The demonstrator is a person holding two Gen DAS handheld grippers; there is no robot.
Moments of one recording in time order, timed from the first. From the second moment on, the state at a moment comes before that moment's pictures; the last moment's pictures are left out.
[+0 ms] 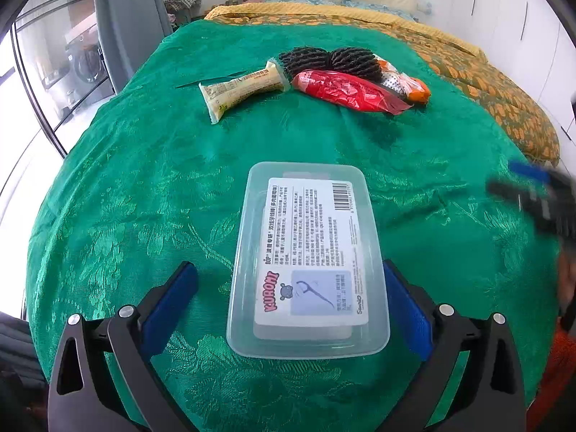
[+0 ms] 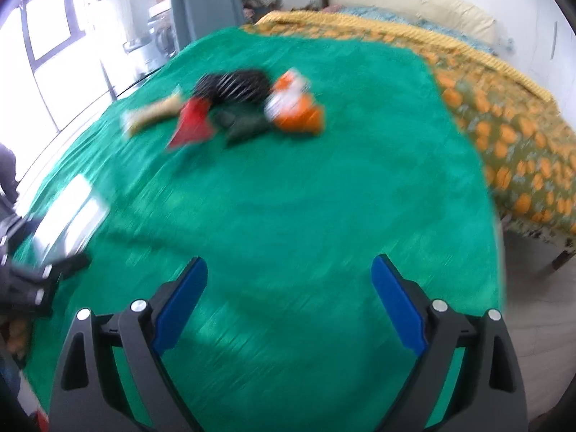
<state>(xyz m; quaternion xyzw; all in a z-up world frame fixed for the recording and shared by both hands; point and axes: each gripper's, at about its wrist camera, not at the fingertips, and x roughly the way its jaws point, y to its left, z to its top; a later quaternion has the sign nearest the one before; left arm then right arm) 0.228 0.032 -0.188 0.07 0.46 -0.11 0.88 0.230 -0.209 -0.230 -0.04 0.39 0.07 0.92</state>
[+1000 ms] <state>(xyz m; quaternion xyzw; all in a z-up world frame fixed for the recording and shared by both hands) 0.230 0.033 -0.189 0.06 0.46 -0.11 0.88 0.237 -0.209 -0.213 -0.01 0.42 0.12 0.90</state>
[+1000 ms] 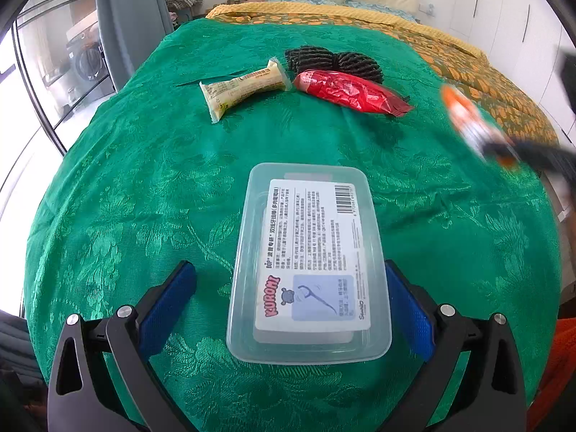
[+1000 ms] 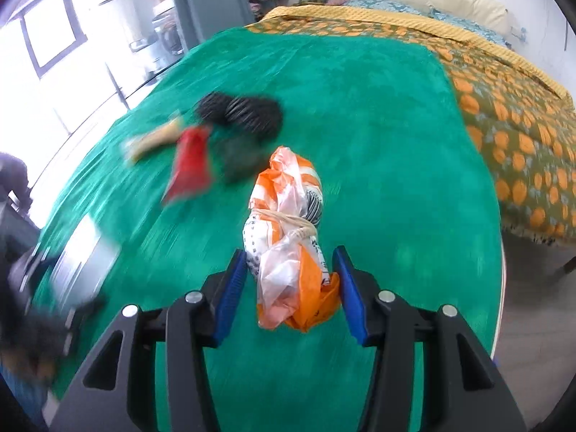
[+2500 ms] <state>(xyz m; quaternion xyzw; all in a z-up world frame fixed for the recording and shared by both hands) 0.231 0.034 -0.187 0.07 0.47 -0.13 0.87 0.188 -0.180 -0.247 -0.06 0.42 0.12 0.90</state>
